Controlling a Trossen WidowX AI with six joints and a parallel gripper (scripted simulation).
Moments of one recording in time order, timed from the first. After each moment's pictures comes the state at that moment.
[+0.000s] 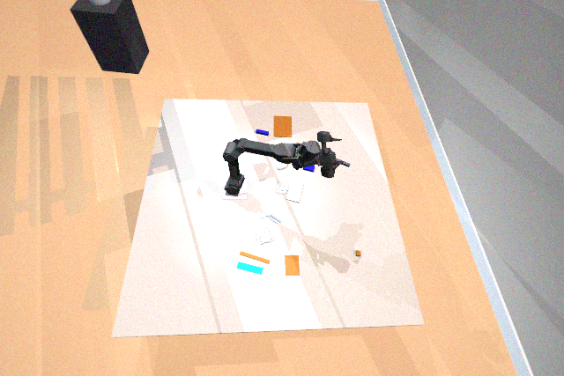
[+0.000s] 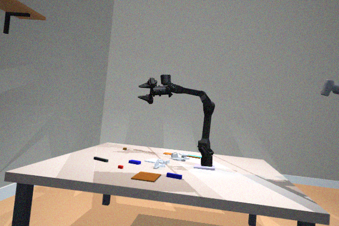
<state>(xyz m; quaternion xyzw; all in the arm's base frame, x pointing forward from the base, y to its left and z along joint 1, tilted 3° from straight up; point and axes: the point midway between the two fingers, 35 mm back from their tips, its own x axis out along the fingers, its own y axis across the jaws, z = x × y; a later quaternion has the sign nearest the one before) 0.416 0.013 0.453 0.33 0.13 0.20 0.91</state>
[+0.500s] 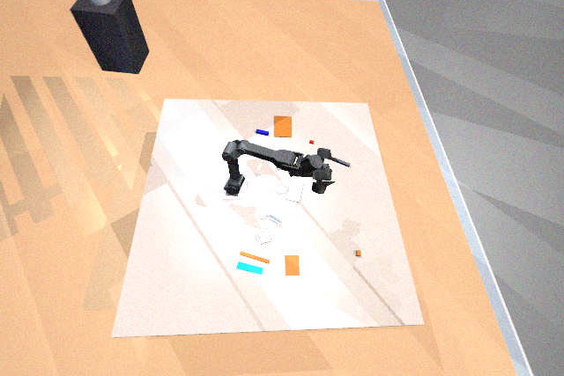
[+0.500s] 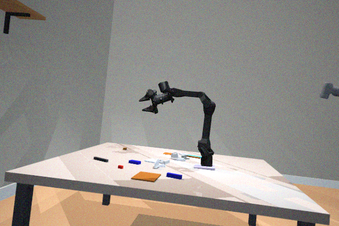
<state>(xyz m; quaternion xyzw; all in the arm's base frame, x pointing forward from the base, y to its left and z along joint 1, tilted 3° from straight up) 0.416 -0.033 0.375 0.32 0.21 0.08 0.92</state>
